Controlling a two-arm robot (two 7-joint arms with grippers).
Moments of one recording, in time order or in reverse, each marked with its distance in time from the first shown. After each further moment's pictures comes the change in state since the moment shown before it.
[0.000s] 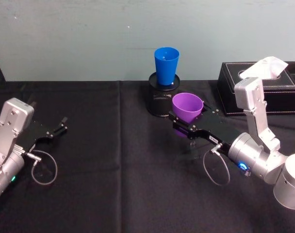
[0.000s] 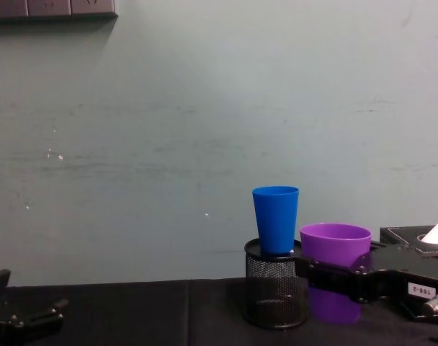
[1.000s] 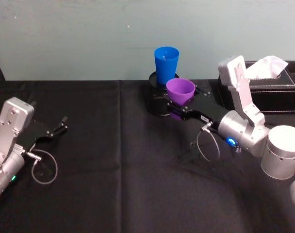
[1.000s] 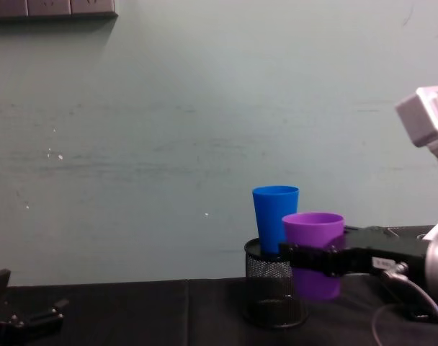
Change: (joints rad) left arm 0.000 0.000 0.000 0.000 0.000 0.000 0.000; right arm 0.181 -0.073 -0.033 0.193 -0.051 0.037 0.020
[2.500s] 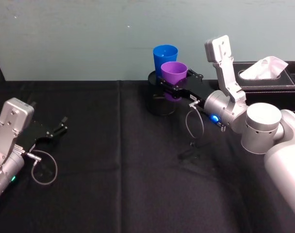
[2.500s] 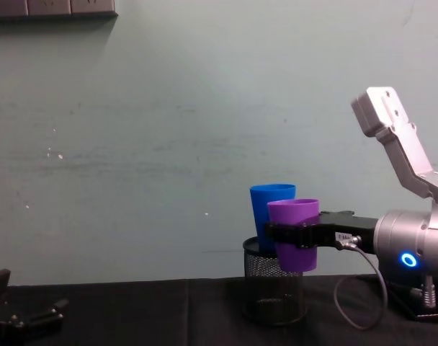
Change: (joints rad) left arm 0.000 0.000 0.000 0.000 0.000 0.000 0.000; right arm 0.201 -0.150 0.019 0.309 -0.047 -0.030 -0.023
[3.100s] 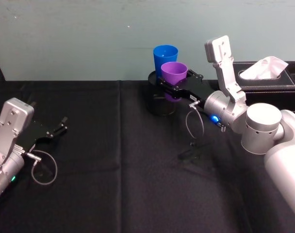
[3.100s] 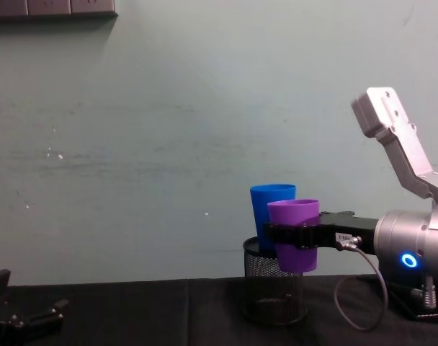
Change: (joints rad) left arm 0.000 0.000 0.000 0.000 0.000 0.000 0.000; right arm -0.001 0.001 -0.001 -0.001 0.000 0.001 0.000
